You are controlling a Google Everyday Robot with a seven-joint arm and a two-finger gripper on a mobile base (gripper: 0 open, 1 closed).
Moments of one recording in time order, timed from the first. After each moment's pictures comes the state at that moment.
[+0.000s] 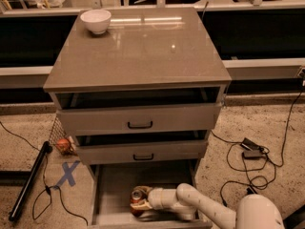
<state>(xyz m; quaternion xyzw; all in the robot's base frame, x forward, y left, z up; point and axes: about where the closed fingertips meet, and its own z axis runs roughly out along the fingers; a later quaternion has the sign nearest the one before) 0.521 0.074 0.199 -0.53 0.62 0.36 0.45</state>
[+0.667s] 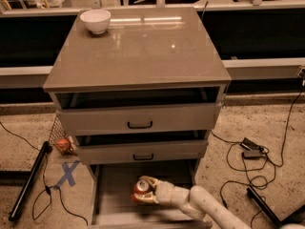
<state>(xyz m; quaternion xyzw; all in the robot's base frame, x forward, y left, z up) 0.521 0.048 0.310 -0.47 0.57 0.37 0.57</state>
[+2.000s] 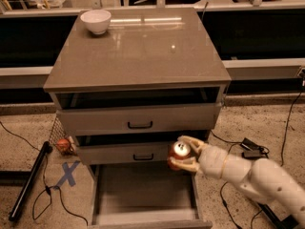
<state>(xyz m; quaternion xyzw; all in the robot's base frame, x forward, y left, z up) 0.512 -0.101 0.638 -0.48 0.59 0.21 0.62</state>
